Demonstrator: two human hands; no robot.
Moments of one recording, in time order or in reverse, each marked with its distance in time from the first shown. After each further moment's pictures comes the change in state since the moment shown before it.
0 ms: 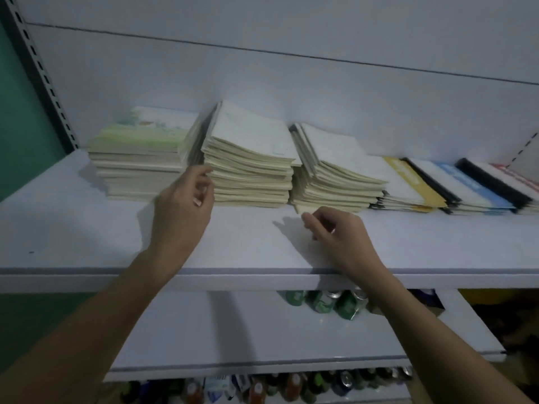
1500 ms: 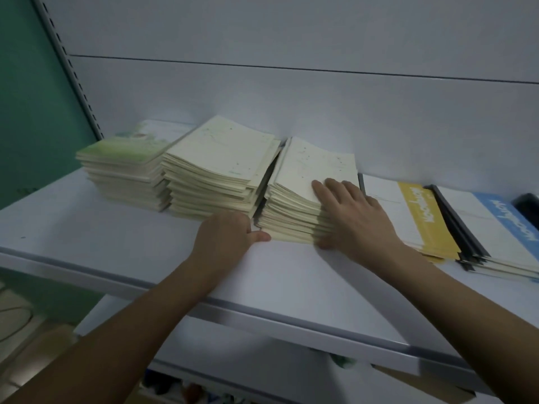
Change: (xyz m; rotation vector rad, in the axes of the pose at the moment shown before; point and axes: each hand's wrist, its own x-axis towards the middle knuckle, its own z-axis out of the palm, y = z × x) left_hand 0.001 0.095 0.120 0.527 -0.496 -0.274; right_hand 0.102 0.103 -0.073 -0.657 -0.196 -0.477
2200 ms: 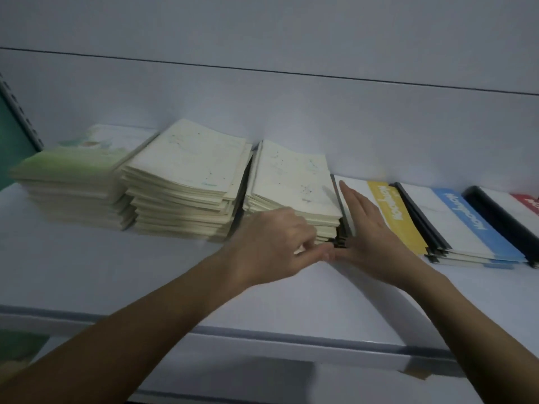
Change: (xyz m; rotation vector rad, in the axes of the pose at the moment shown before) left_hand 0.005 0.072 -0.018 -0.137 0.294 0.946; right_hand -0.037 0.034 -0.005 0.542 -0.030 0.214
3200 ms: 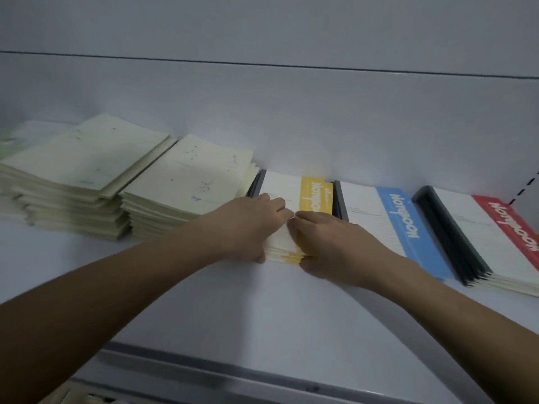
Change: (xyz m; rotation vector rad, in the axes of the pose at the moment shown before) left_hand 0.136 0.051 0.087 0.281 -0.828 -0.184; right_hand -0.002 0.124 -0.060 -0.370 -0.221 -0.323
